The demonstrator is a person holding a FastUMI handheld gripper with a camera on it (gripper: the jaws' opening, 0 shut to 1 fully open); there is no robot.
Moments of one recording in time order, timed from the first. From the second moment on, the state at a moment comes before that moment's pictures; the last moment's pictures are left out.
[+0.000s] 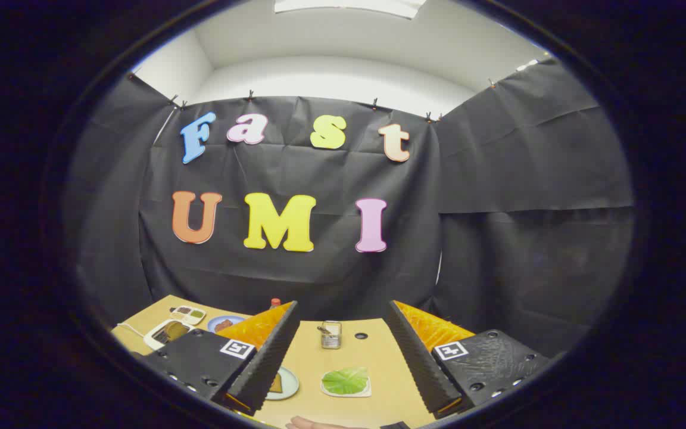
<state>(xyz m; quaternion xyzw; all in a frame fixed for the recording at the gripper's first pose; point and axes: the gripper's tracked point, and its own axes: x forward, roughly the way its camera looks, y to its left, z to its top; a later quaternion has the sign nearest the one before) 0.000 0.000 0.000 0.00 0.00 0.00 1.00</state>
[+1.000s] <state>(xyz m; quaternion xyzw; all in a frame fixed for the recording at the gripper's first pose) 0.115 -0.055 -0.137 0.01 0.14 0.07 0.99</state>
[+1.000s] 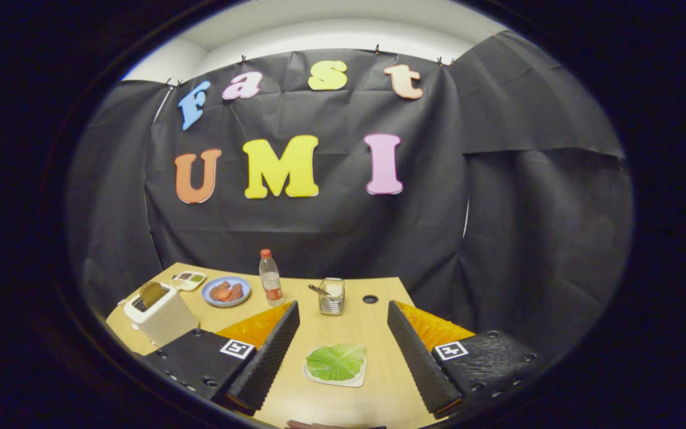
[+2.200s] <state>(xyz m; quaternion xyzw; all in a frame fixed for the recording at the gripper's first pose) 0.266 -0.056 -0.410 -0.02 0.44 0.10 0.89</state>
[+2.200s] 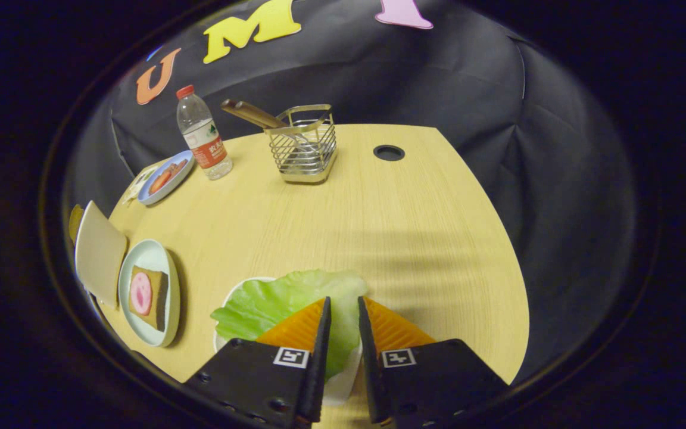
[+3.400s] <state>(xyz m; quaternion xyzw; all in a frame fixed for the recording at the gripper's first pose) 0.193 0.036 -0.266 -0.03 0.34 0.11 0.93</state>
